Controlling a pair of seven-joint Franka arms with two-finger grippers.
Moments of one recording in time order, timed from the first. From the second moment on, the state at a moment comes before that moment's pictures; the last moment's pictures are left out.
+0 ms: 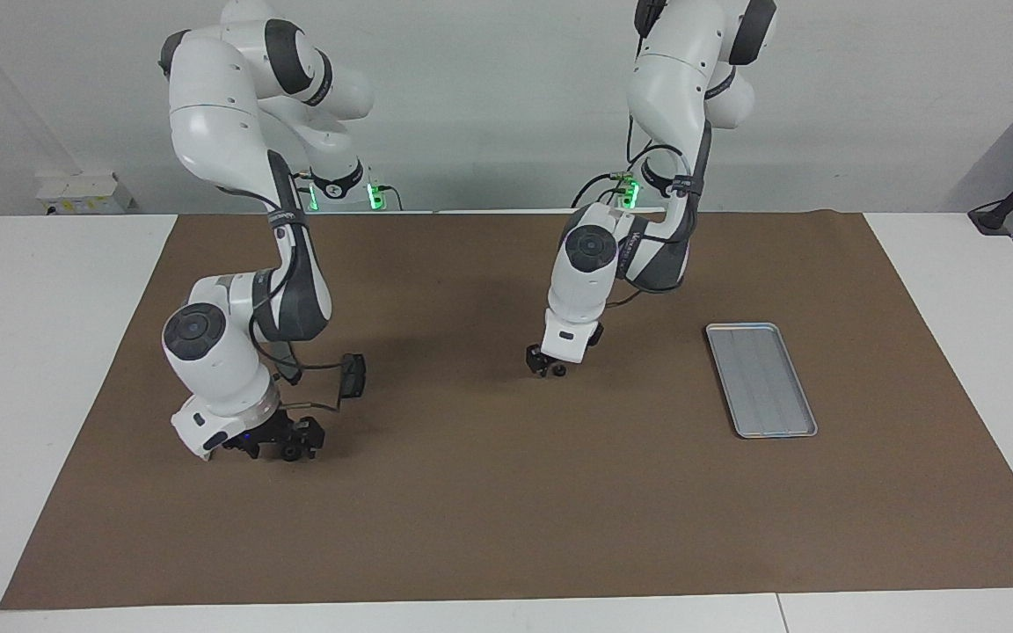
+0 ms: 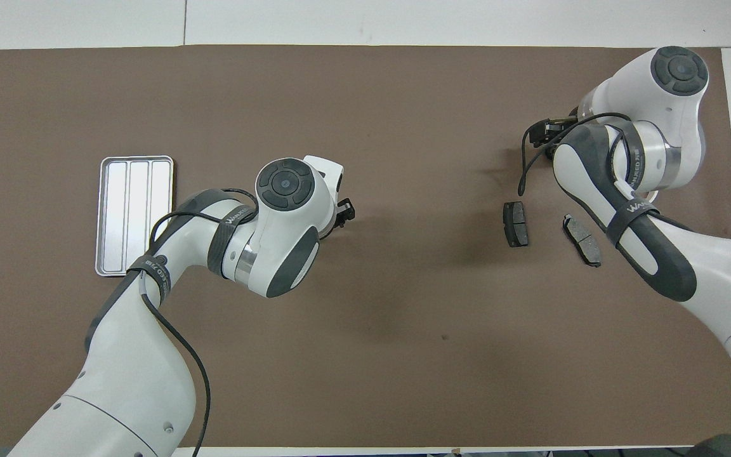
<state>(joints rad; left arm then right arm) -0.57 0.43 -0.03 -1.83 -0.05 2.25 -0.94 -0.11 0.62 0.16 -1.55 -0.13 2.22 0.13</state>
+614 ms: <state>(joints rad) -0.57 0.42 -0.02 -1.87 -0.05 2.31 -0.95 -0.11 0.63 0.16 -1.58 -0.13 2.26 0.13</state>
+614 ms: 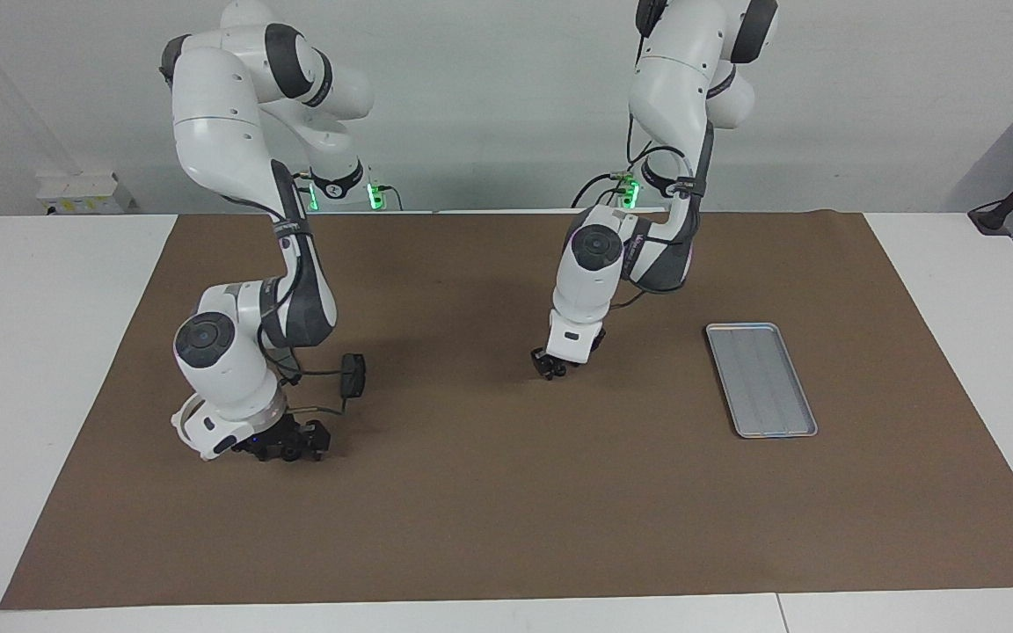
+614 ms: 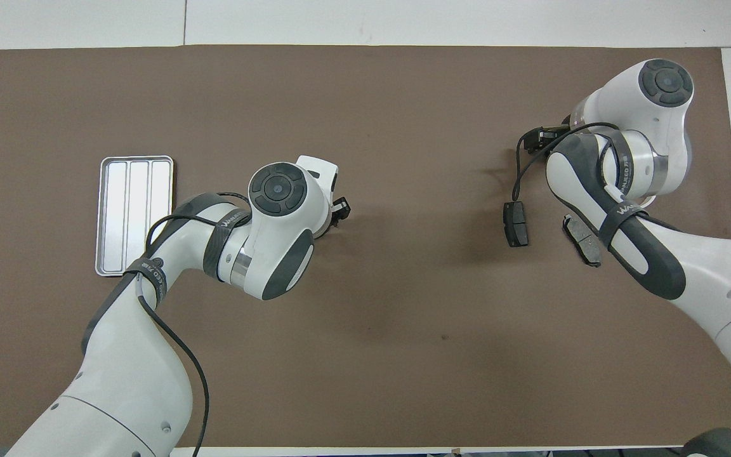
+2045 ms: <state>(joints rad) -0.04 0.18 0.03 -2.09 -0.04 2.20 0.05 -0.11 0.58 0.16 -1.51 -0.13 2.03 0.13</state>
